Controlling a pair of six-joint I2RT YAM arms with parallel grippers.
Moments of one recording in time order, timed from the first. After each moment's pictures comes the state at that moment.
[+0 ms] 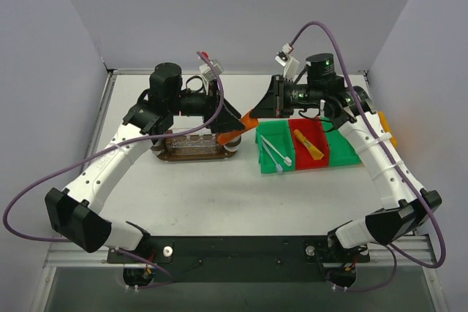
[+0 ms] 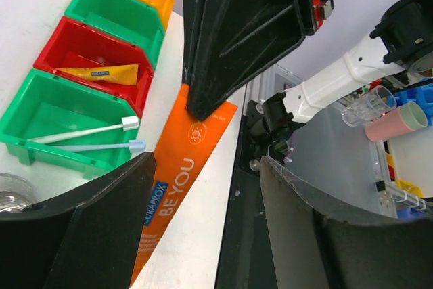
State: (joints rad) left arm -0.52 1.40 1.42 -0.27 0.92 -0.31; right arm 0.43 1.42 1.62 -0.75 -0.68 0.48
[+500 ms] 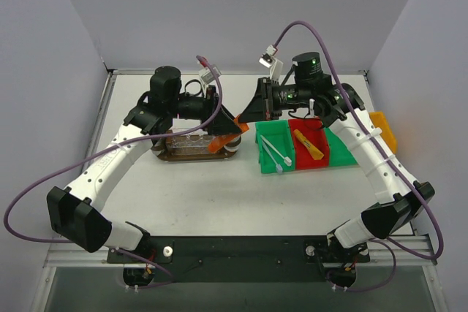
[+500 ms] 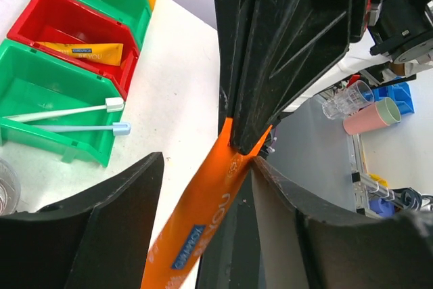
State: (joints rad) left arm -0.49 1.40 1.37 -0.27 0.99 -0.36; right arm 0.52 1.49 1.69 -0.75 -0.77 0.46
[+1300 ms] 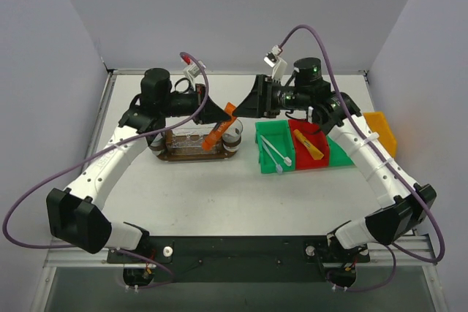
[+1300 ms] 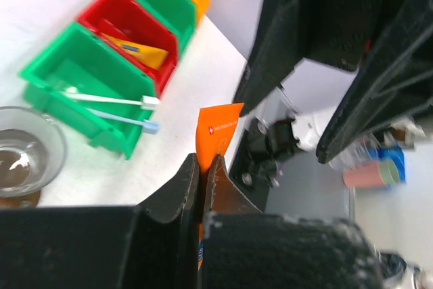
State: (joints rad) left arm -0.40 1.39 1.29 -0.19 0.95 -0.50; right arm 0.52 1.47 1.60 -0.58 -0.70 0.52
